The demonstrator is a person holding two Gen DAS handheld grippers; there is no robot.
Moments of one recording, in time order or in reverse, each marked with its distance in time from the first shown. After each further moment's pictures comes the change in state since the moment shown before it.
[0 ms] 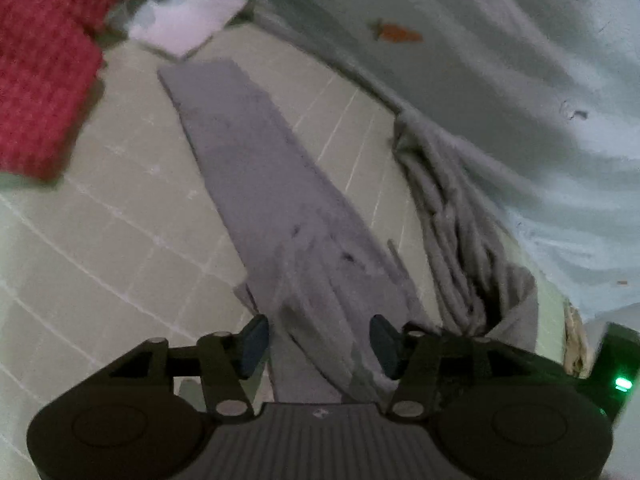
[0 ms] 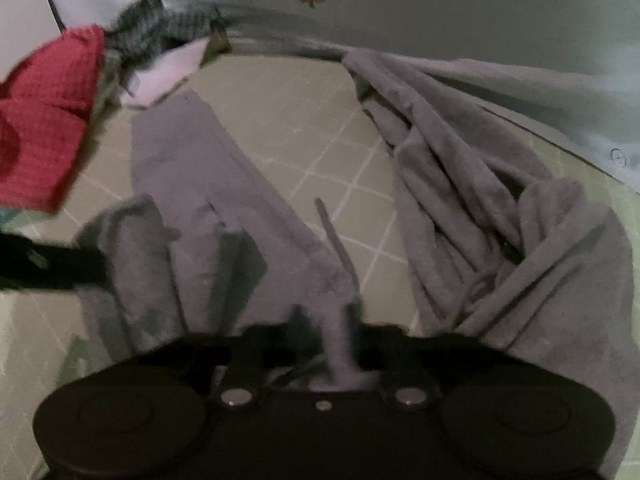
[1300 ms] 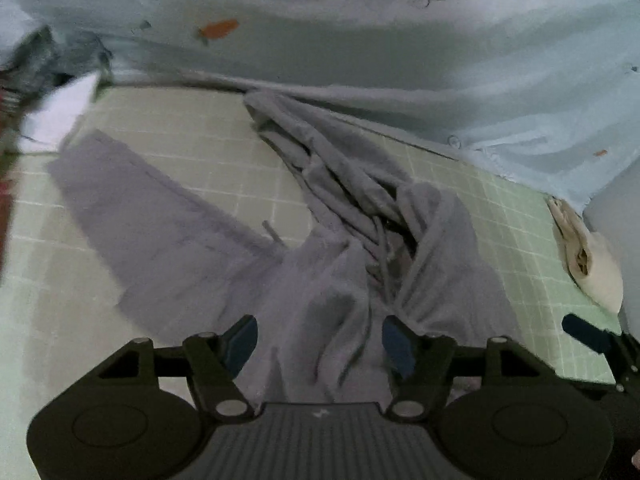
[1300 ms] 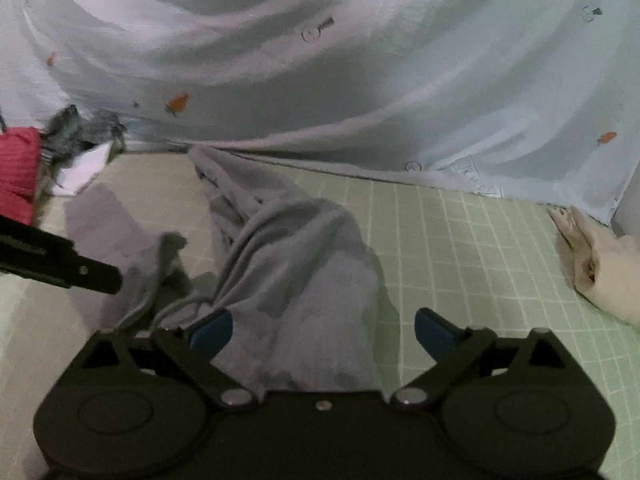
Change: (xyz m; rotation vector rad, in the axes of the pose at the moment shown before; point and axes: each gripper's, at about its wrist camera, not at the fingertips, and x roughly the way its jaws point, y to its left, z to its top) left arm -0.002 -0.121 -0.034 0.379 0.010 0.022; right arm -0.140 -0.091 -0.069 0.167 -0.186 -0.304
